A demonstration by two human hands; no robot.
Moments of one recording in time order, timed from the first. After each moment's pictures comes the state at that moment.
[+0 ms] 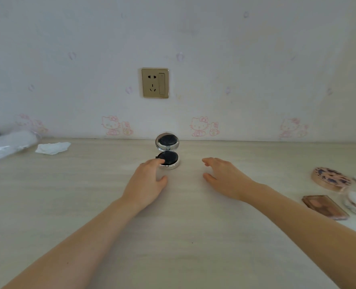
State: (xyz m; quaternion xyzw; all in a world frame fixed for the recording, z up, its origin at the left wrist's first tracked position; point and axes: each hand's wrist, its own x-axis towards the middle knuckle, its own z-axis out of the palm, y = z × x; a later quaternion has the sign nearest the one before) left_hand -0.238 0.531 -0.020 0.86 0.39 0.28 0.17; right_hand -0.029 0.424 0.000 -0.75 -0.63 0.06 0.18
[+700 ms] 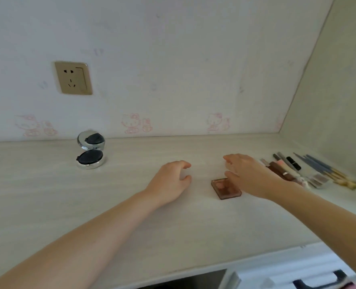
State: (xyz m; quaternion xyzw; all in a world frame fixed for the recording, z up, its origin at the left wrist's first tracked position) left_hand -0.049 0.402 -0.013 0.92 0.21 0.22 0.25; right_hand 0.121 0.244 0.024 -0.85 -0.52 -0.04 0.08
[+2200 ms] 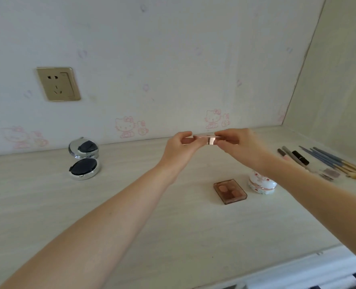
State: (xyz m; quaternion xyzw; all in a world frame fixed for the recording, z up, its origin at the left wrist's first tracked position) left_hand 0.010 0.417 0.028 0.69 0.24 0.31 0.61; right_hand 0.125 0.283 0.058 -0.79 -0.46 0.03 0.41
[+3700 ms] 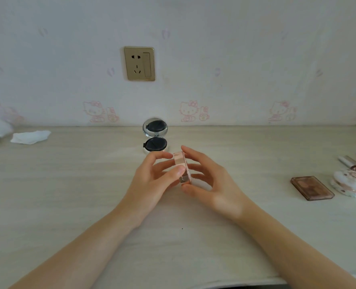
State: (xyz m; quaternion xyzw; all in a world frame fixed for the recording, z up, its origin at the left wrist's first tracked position) left_hand -0.236 0.461 -0.013 0.64 0.20 0.37 0.65; right_hand -0.087 0.364 -0.007 -0.57 -0.59 0.25 0.51
